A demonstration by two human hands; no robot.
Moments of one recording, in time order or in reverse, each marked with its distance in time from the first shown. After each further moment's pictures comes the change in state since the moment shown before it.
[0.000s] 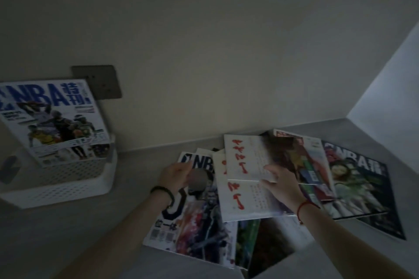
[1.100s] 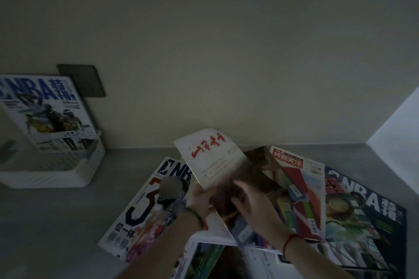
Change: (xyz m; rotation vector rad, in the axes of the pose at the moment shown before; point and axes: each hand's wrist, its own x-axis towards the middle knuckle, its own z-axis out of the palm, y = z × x) left_hand -0.012 0.004 0.161 -0.506 0.092 -0.141; right_hand 0.024 0.030 -0.019 -0.010 -0.223 -0.457
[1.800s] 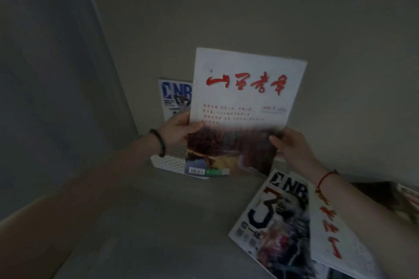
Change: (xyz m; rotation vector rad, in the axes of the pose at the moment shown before) left_hand -0.083 0.255 -0.305 0.517 -0.141 0.558; right_hand 0.131 -0.253 0.064 0.627 0.024 -0.075
